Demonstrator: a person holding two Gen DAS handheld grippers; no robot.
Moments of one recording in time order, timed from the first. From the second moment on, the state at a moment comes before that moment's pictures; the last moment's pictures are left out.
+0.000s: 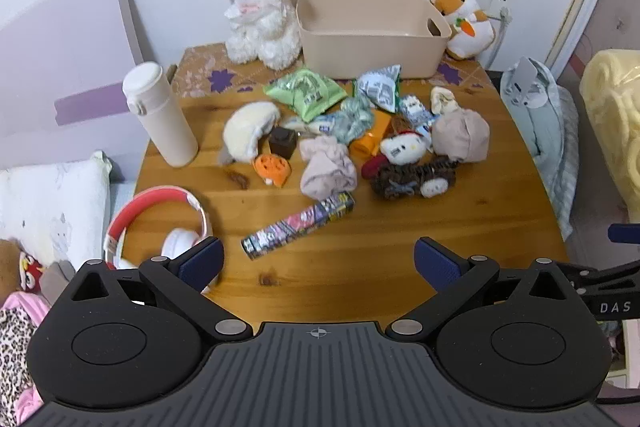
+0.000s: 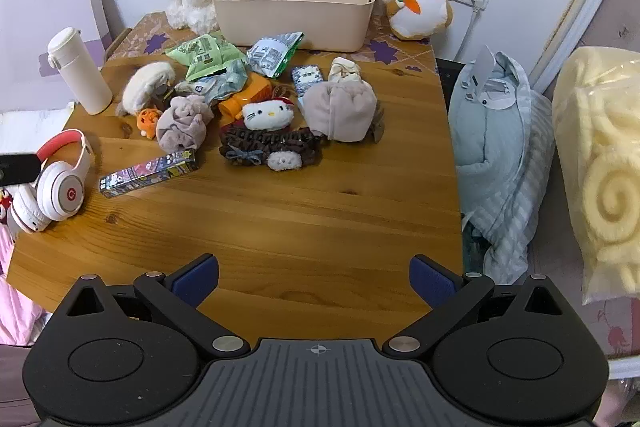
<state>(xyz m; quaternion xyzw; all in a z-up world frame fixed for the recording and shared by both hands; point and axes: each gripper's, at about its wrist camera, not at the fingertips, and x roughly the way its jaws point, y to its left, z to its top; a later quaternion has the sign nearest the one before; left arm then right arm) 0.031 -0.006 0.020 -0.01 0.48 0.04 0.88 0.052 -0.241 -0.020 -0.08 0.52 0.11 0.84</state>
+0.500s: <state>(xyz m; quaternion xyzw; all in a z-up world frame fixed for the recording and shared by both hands) 0.076 -0.004 0.041 0.01 0.46 0.08 0.88 0.098 -0.234 -0.023 -0.10 0.52 0.13 0.84</state>
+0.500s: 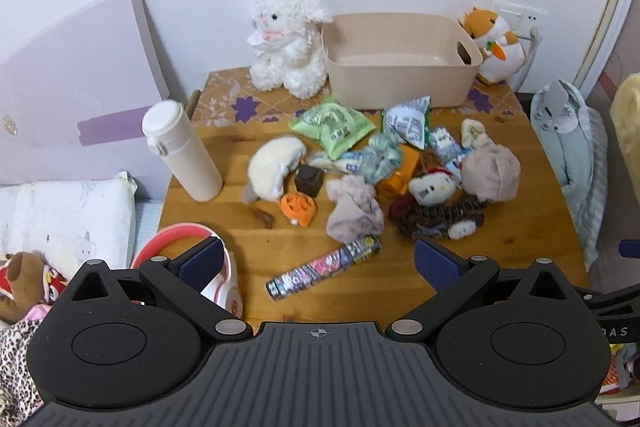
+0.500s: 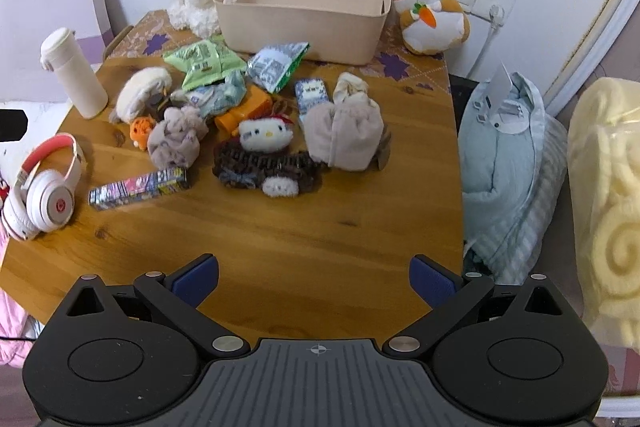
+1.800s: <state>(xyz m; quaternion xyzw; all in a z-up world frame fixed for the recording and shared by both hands) 0.192 0.041 -0.102 0.00 0.59 0.05 0.81 0.171 -0.180 -0.108 -0.12 0.45 0.25 0.85</state>
